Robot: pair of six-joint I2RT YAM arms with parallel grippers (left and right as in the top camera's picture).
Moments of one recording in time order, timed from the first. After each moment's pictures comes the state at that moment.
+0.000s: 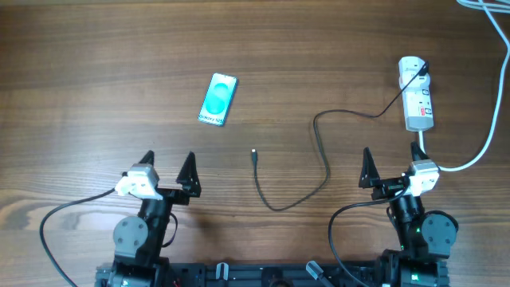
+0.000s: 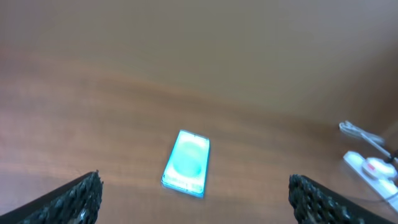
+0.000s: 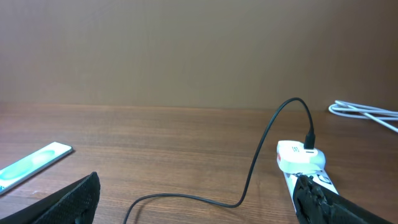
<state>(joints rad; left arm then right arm) -0.17 0.01 0.02 -0.07 0.00 -0.34 -0.15 0.02 0.01 0.02 -0.28 0.02</state>
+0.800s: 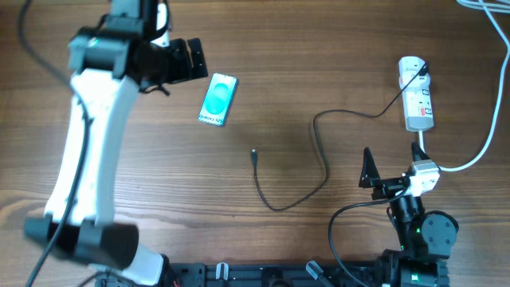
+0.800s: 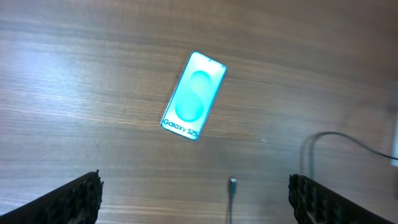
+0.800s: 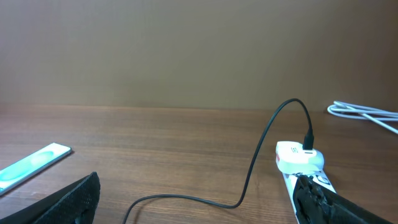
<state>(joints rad) -0.17 1.73 1.88 -1.27 0.07 -0.33 -0.15 0.02 0.01 0.02 -0.28 0.02</state>
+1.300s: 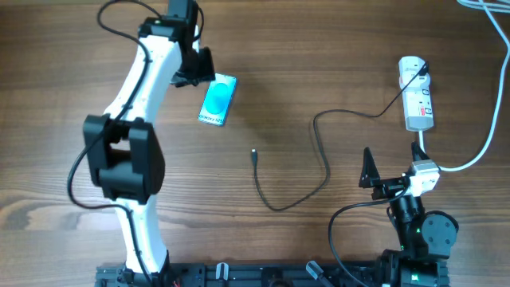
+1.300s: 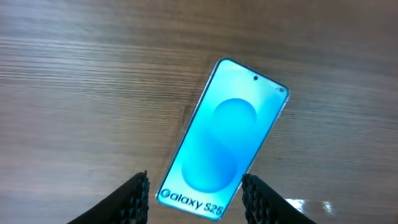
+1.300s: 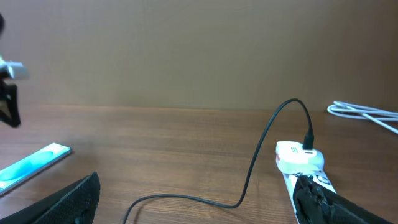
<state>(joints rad) -0.18 2.17 1.88 -1.05 0.05 -0.32 -0.15 0.02 0.01 0.02 -0.28 0.02</state>
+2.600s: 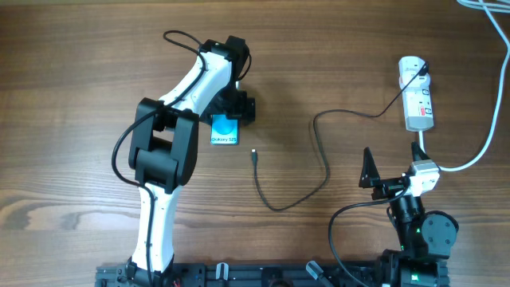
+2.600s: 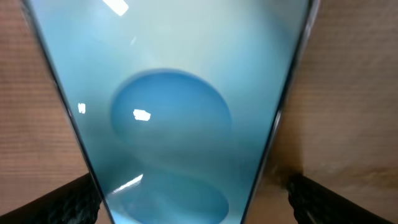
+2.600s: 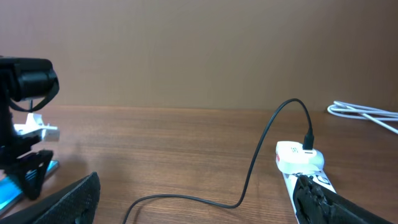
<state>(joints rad) -0.37 2.34 1.85 -1.21 0.03 -0.35 -0.15 0.02 0.01 0.02 -0.28 0.02</state>
